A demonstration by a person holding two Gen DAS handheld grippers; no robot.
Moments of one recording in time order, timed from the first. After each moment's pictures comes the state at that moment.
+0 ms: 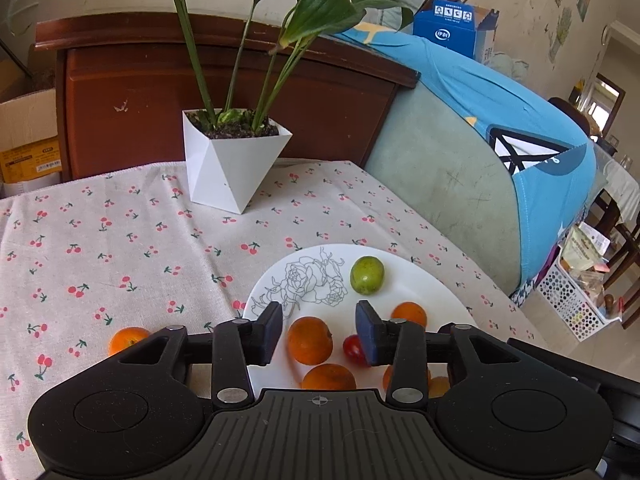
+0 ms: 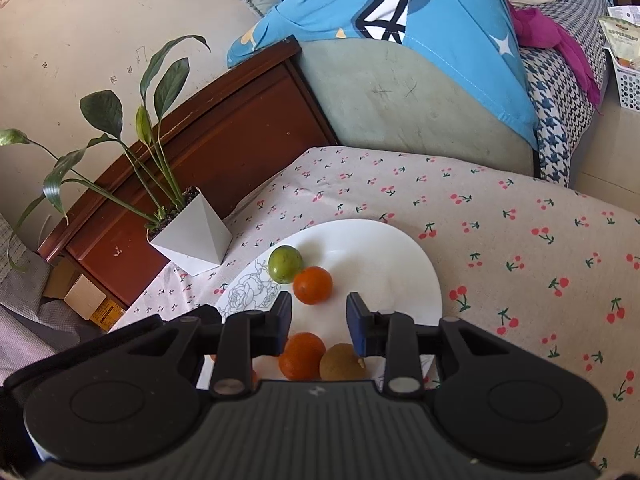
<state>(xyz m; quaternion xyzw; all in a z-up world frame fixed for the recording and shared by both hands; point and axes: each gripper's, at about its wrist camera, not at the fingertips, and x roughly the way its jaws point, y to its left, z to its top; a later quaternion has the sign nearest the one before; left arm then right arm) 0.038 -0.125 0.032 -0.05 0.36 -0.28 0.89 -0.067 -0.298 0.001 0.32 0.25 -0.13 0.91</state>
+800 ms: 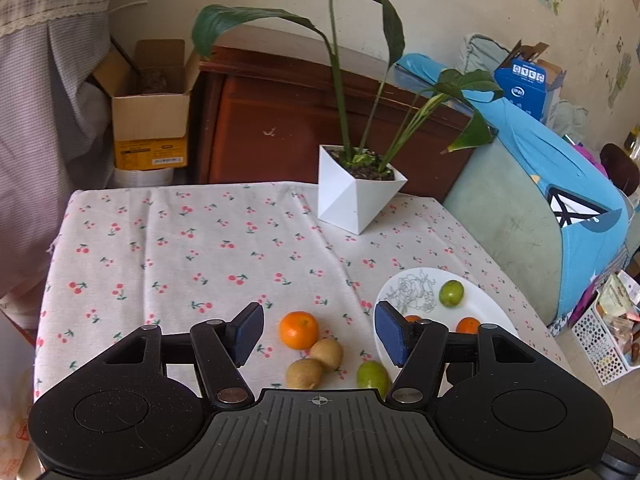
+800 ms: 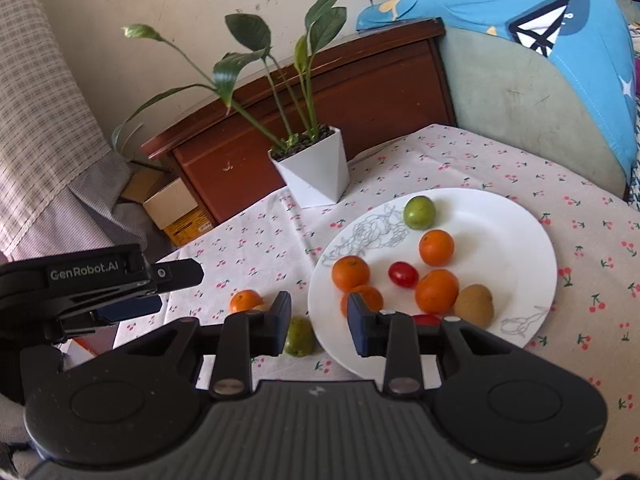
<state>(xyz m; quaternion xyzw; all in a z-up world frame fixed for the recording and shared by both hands) 0.015 -0.021 0.067 -0.09 0.37 -0.17 0.91 -0.075 -0.218 0.017 0.21 0.28 0.01 0.94</state>
